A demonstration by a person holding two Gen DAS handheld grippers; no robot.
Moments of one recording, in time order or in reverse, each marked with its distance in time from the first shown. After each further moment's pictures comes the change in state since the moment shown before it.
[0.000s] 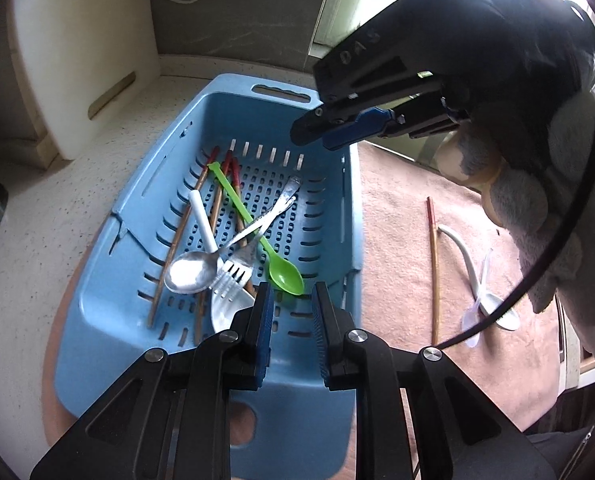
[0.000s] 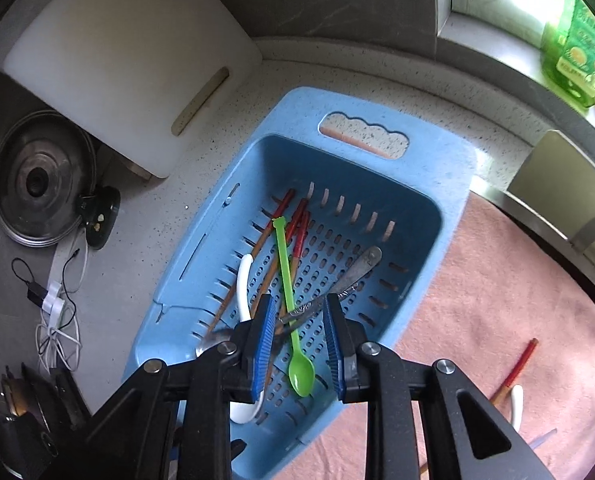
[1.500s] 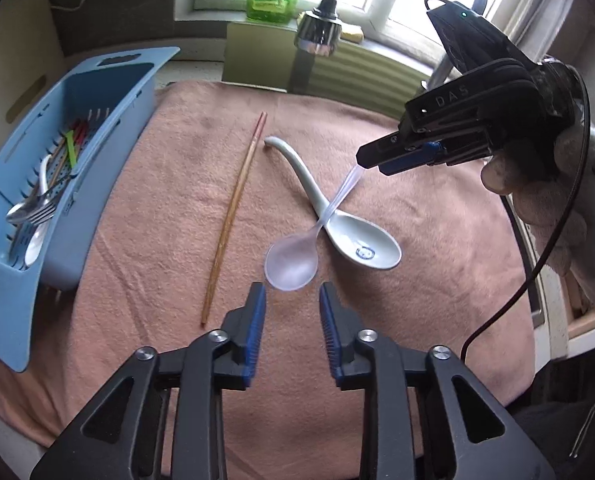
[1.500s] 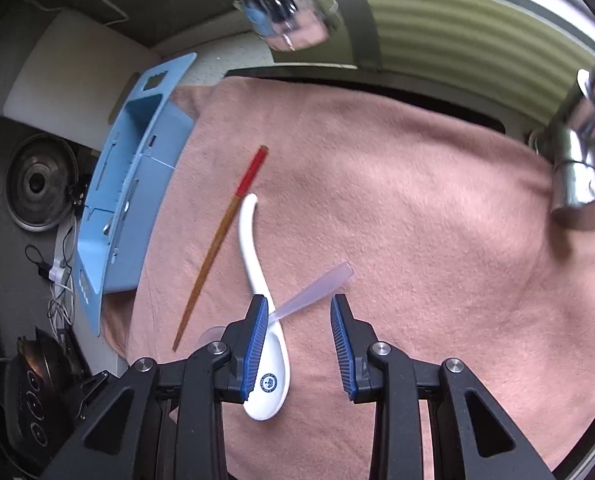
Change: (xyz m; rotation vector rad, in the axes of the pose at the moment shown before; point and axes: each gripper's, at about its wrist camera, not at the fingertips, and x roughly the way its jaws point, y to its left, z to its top) left arm 0.028 -0.177 -0.063 0.116 0.091 -0.074; right arm -0.062 -0.236 -0.151 0.212 0.099 0.101
